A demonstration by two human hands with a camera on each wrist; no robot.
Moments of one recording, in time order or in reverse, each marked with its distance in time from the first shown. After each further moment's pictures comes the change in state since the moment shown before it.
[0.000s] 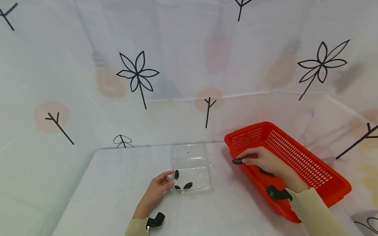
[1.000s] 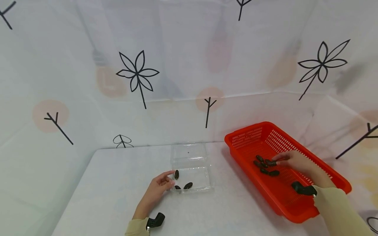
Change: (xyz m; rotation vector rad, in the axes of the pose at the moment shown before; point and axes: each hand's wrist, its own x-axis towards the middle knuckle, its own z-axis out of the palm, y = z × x) left_hand 0.000 0.001 0.000 -0.010 -0.001 -0.015; right_hand -0.039 0.098 -0.067 -0.096 0.003 0.226
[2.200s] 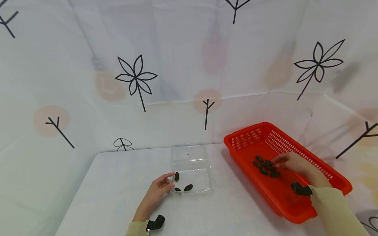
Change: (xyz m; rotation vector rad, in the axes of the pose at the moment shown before) left_hand -0.001 0.000 0.002 -0.034 -0.003 0.006; right_hand 0.005 0.008 0.004 -0.086 0.018 -0.034
